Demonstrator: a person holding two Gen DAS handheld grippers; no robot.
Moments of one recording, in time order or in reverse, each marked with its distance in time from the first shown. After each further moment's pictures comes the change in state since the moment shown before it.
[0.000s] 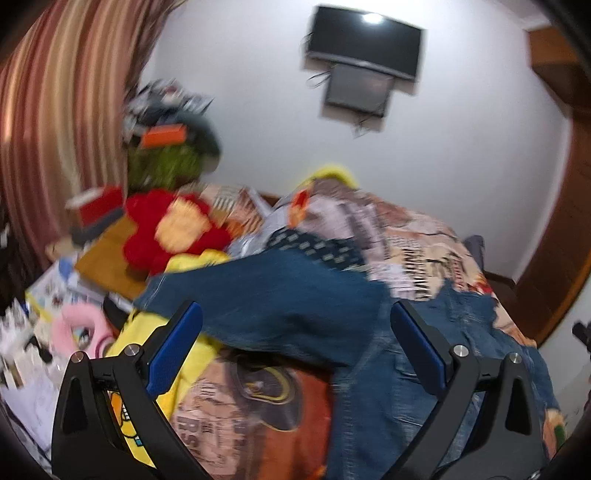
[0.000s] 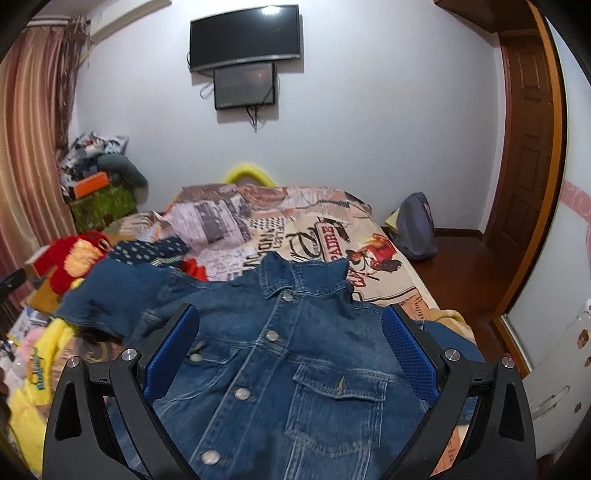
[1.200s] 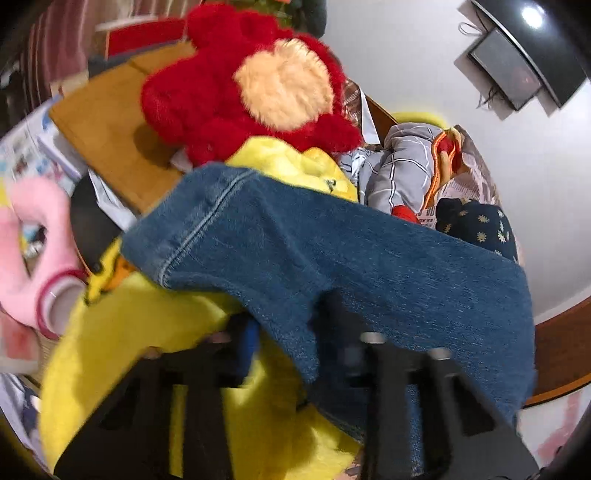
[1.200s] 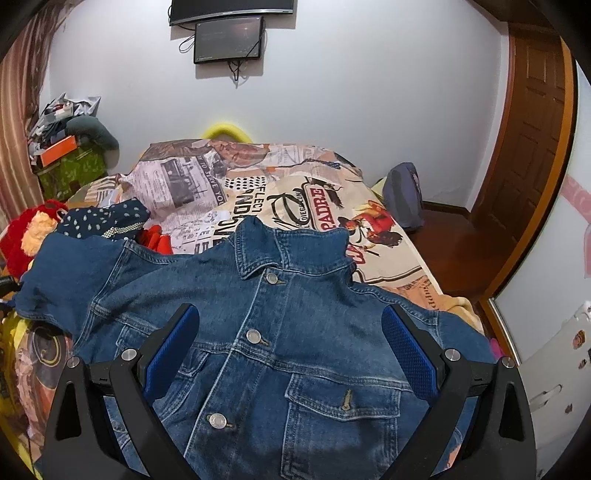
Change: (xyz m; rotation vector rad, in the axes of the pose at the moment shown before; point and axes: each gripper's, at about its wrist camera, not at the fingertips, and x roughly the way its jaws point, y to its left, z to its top) left arm 0.237 0.186 -0.012 -0.411 0.381 0.058; right arm 0.069 0.004 0.014 -0.008 0.131 -0.076
